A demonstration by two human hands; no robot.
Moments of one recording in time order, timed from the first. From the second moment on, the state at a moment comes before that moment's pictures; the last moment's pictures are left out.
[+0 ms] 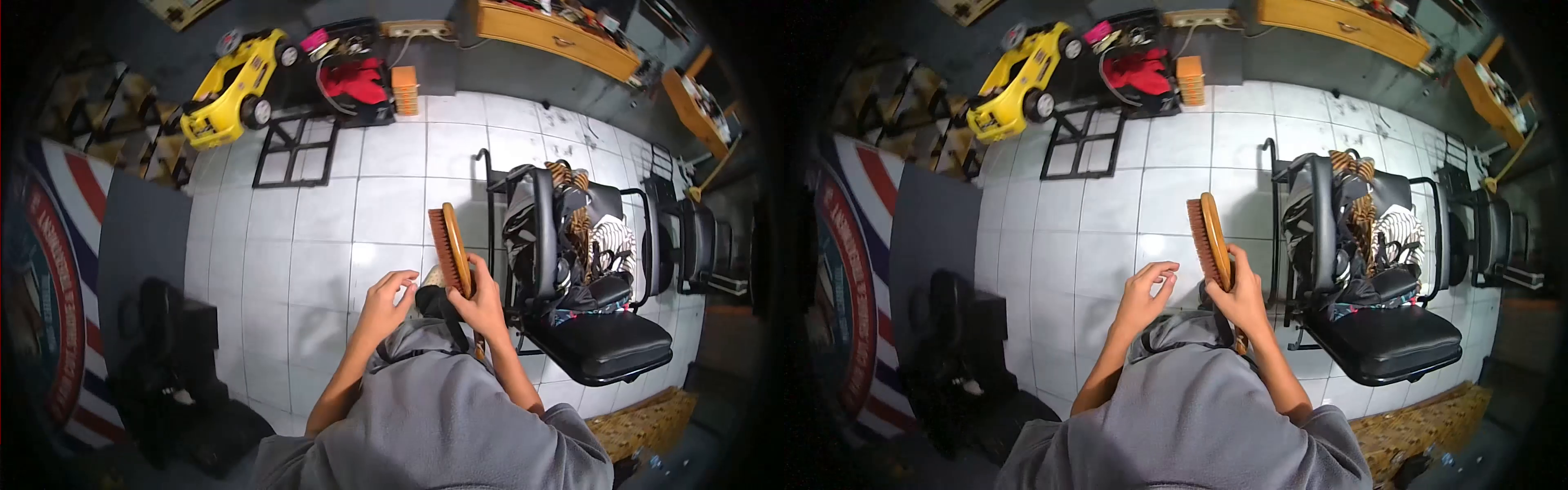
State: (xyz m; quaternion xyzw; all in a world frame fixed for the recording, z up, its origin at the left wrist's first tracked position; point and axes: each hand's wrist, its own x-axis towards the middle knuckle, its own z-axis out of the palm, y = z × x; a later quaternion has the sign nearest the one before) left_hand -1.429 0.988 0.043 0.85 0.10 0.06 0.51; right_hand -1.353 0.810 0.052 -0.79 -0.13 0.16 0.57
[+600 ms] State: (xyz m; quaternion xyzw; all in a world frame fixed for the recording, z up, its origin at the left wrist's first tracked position) left_hand -1.087 0.859 0.028 0.75 -0.36 -0.23 0.51; right_hand -1.215 0.720 0.036 -0.77 0.33 -0.14 0.52
